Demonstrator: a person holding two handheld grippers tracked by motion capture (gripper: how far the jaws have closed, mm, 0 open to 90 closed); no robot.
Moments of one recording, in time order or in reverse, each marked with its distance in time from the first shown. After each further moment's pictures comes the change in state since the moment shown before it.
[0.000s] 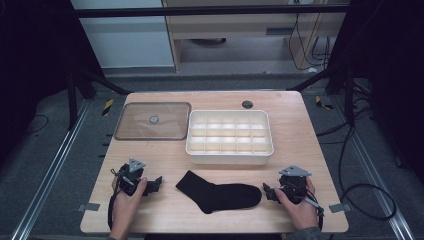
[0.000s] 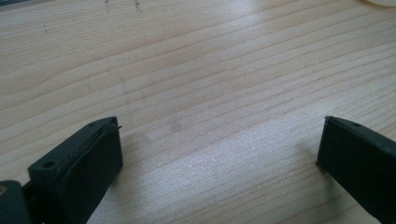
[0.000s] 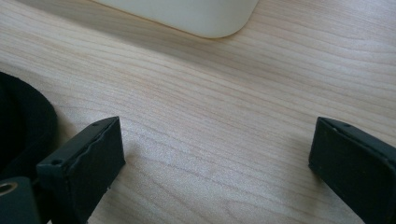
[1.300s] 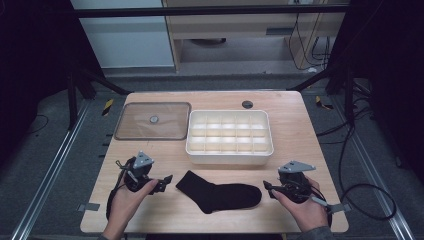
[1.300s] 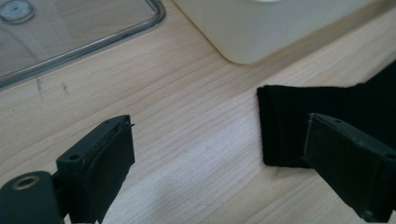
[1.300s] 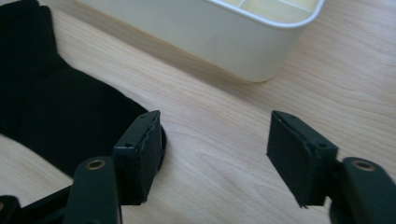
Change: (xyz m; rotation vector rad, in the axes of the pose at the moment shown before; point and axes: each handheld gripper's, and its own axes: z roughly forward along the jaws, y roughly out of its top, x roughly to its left) left arm -0.044 0.048 -0.045 -0.011 -0.160 0.171; right arm 0.027 0.044 -0.062 0.038 0.088 -0.067
